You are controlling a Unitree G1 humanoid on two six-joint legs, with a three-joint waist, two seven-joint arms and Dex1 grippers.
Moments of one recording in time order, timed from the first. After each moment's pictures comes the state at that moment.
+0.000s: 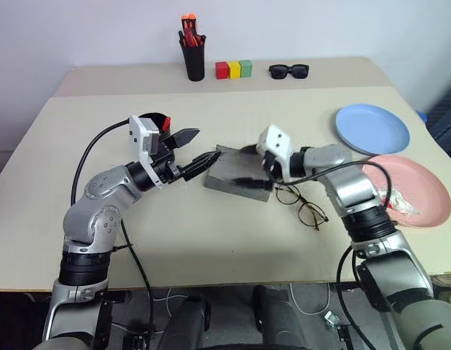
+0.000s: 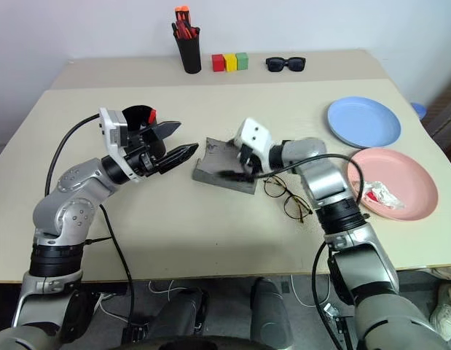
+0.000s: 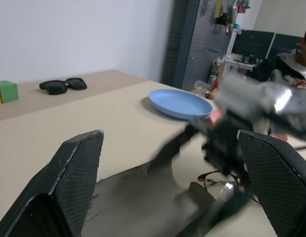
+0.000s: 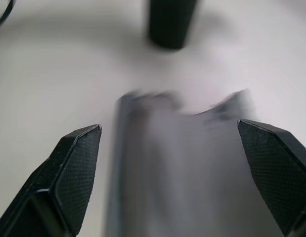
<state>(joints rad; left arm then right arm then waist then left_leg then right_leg) -0.44 0.45 0.10 -0.20 -0.64 0.50 -0.79 -0.76 -0.49 0.15 0.15 0.18 0.46 1.04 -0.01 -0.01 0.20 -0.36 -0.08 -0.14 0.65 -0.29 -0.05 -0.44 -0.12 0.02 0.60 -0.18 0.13</state>
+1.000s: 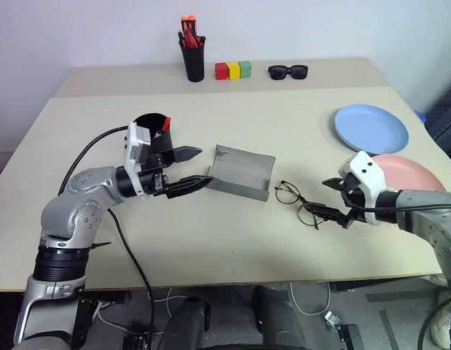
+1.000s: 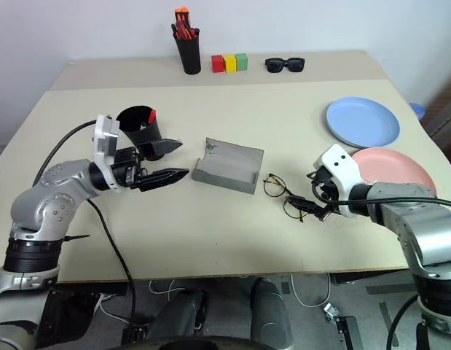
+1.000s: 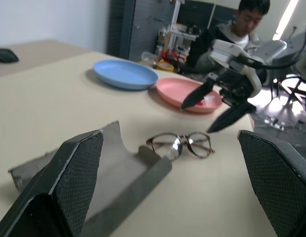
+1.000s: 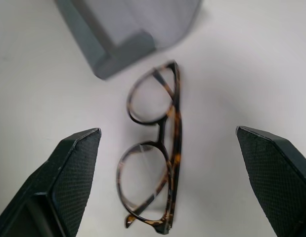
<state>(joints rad) -0.44 0.60 0.09 -0.14 -0.70 0.56 -1.08 -0.25 -0.85 -0.14 -0.45 0.43 1.07 0.74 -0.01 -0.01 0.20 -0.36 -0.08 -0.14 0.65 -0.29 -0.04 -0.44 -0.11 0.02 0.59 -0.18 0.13</state>
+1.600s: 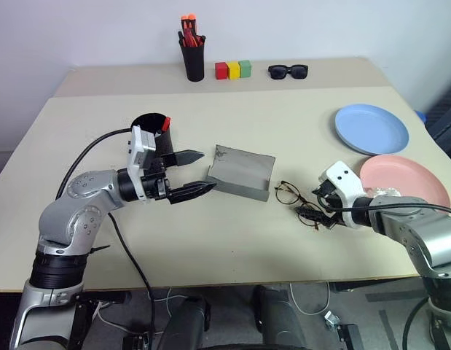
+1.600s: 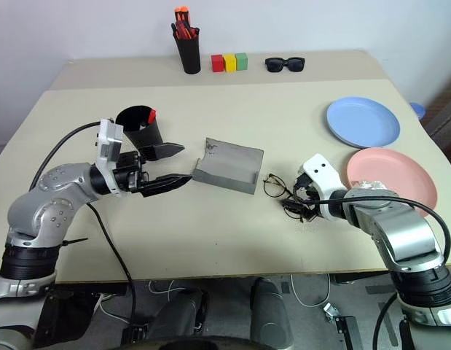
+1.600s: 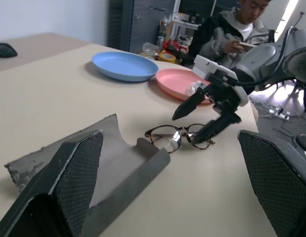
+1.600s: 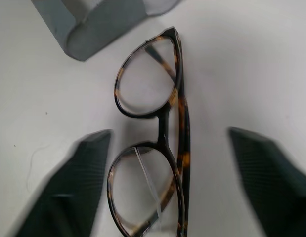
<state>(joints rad) -0.40 0.61 0.08 -0.21 -0.70 0.56 -1.04 -0.30 -0.81 -0.02 -0.39 0.40 1.08 0.63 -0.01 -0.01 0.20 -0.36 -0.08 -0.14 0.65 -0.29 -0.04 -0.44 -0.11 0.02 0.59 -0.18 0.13</state>
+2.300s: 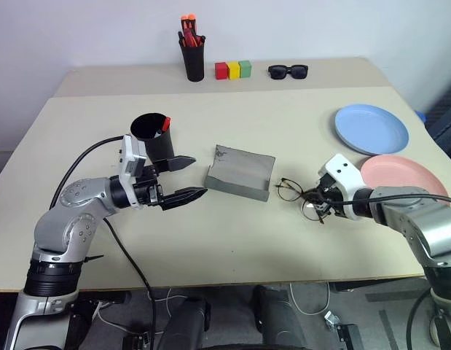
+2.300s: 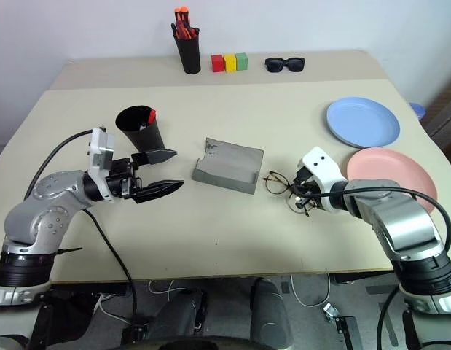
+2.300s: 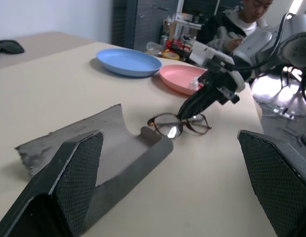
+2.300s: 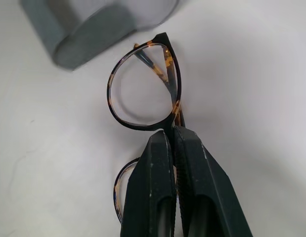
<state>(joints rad) -0.35 0.62 0.10 -0.18 -0.68 0.49 -1.07 -0.41 -0.85 0.03 -0.31 0.38 1.04 0.68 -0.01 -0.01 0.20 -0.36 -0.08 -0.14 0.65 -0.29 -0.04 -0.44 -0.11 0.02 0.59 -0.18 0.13</state>
